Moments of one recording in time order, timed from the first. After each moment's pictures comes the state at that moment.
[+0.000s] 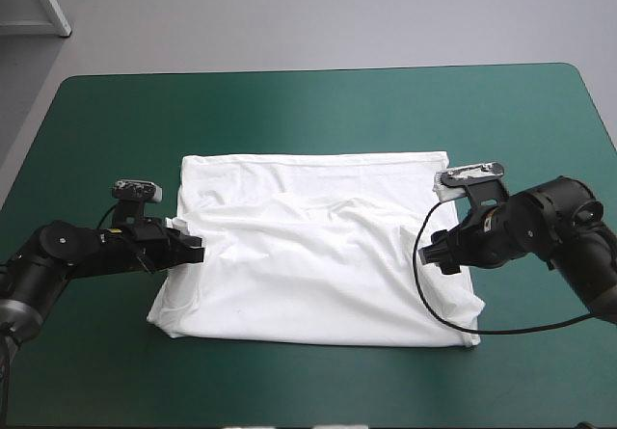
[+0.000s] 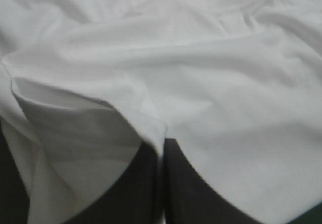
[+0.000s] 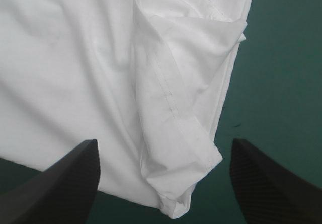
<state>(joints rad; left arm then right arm) 0.05 1.17 -0.78 -0.75 0.83 0.70 0.40 1.20 -1.13 0.00 1.15 0.09</state>
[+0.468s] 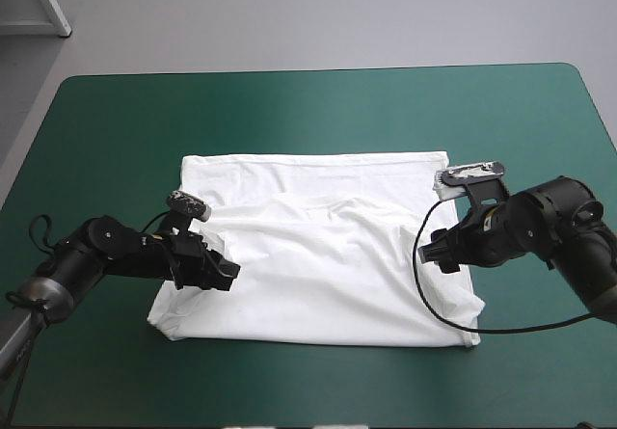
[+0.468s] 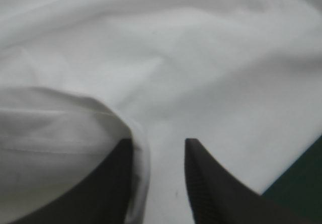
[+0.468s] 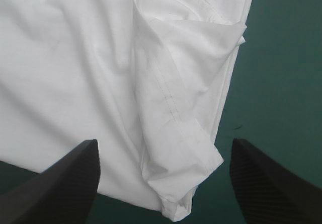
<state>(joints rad) -0.13 1.28 -0.78 -0.73 0.84 0.83 0.40 1.20 -1.13 0.00 1.14 0.10</state>
